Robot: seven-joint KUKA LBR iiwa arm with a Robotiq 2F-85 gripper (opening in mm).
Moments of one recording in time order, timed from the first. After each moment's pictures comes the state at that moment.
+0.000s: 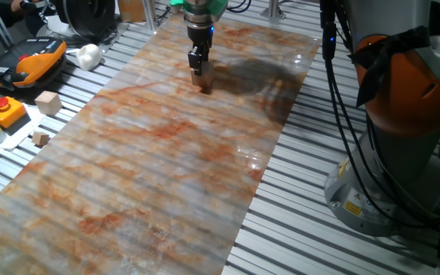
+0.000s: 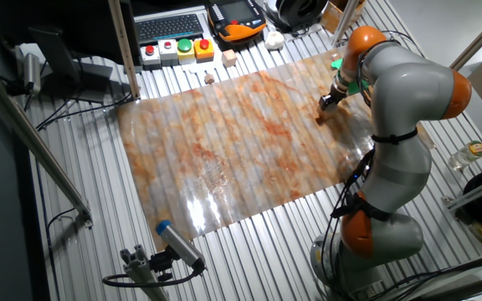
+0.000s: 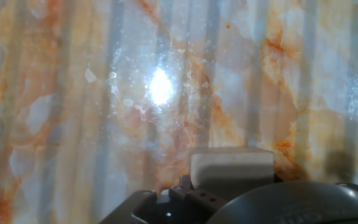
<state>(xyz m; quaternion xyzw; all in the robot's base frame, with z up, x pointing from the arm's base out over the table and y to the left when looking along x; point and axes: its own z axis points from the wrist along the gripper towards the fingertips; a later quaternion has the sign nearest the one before) 0.577 -0.218 0.065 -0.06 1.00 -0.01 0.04</state>
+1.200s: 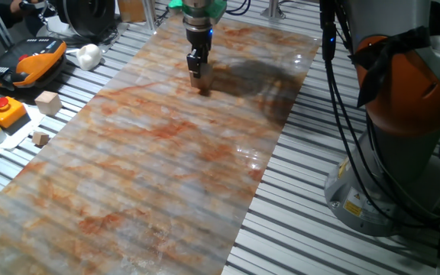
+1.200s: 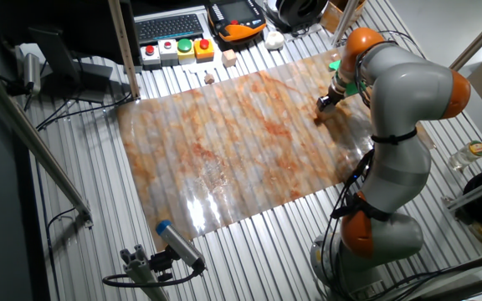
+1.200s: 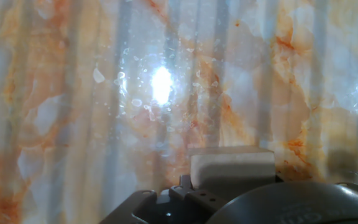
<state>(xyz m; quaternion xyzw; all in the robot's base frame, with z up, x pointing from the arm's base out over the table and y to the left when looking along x) 0.575 -0.207 0.061 -0.06 1.00 0.00 0.03</state>
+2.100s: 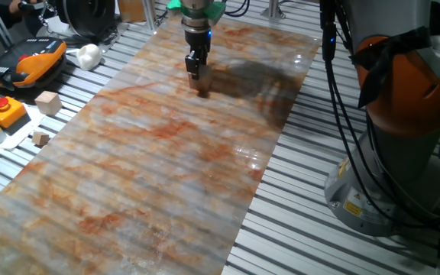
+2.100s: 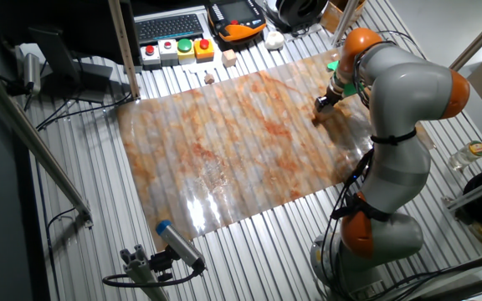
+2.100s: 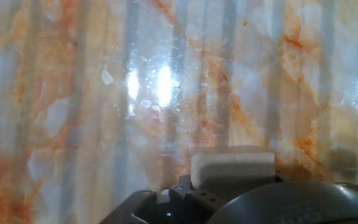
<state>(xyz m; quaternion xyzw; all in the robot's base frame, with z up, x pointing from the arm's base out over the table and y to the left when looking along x) 0.576 -0.199 0.062 -0.05 1.00 0.00 0.03</state>
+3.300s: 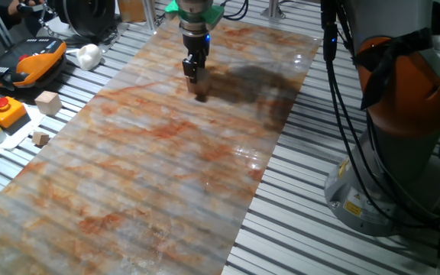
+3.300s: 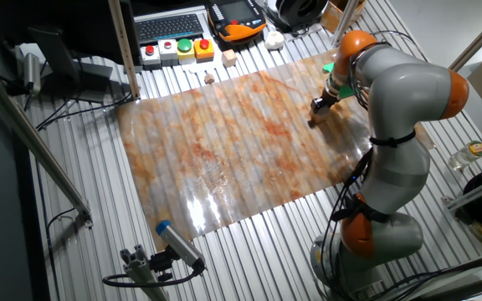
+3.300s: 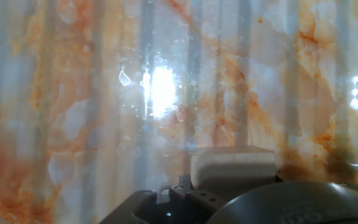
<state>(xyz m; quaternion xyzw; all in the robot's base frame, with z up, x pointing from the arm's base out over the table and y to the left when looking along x) 0.571 -0.178 0.061 -0.03 1.00 0.00 0.03</state>
